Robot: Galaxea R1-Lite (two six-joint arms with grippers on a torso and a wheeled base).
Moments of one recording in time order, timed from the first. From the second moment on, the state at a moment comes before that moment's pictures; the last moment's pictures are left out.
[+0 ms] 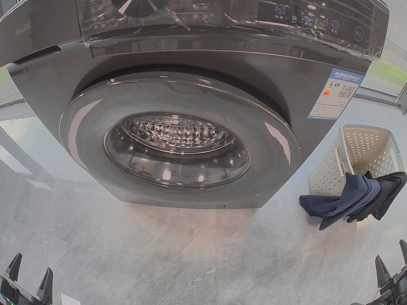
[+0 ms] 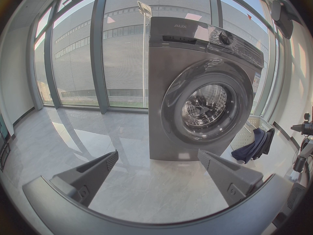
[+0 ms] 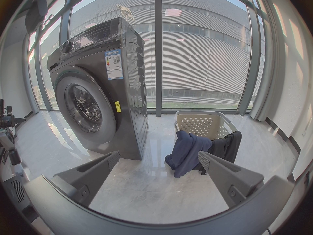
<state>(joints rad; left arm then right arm) -0.01 0.02 -0.02 0.00 0.02 -0.05 -0.01 0.02 -0.02 0.01 0.00 -0.01</state>
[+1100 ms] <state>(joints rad) -0.01 0.02 -0.02 0.00 0.02 -0.05 0.00 0.02 -0.02 0.01 0.00 -0.01</state>
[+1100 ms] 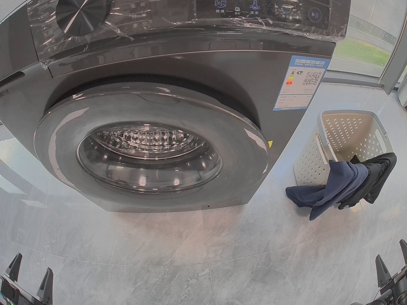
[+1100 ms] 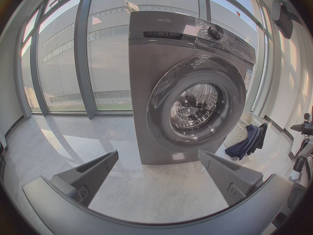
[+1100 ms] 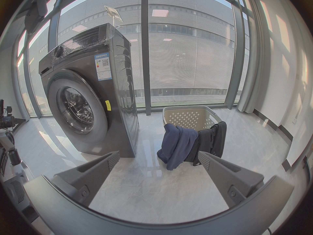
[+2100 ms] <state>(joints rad) -0.01 0.02 -0.02 0.00 0.02 -0.05 0.00 0.02 -0.02 0.01 0.00 -0.01</state>
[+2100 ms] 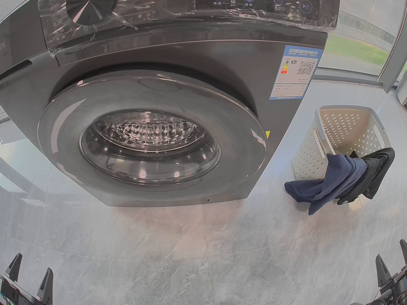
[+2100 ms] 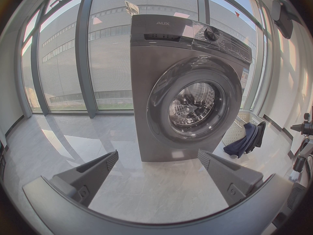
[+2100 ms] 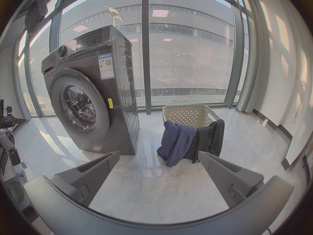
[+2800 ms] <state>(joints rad) -0.01 0.02 -0.02 0.00 0.02 -0.05 -0.01 0.02 -0.02 0.01 0.00 -0.01</state>
